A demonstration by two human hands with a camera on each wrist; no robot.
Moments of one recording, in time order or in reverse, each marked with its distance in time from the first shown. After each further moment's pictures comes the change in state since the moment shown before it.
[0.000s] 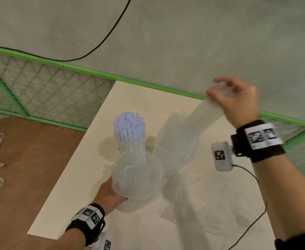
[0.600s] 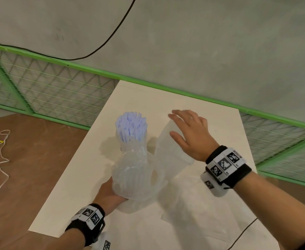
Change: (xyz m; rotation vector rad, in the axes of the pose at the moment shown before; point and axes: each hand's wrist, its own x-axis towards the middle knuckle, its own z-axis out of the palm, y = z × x) left_hand -0.002 0.005 0.001 0.015 0.003 -0.011; right_hand -0.067 0.018 0.064 -0.667 -0.643 -0.293
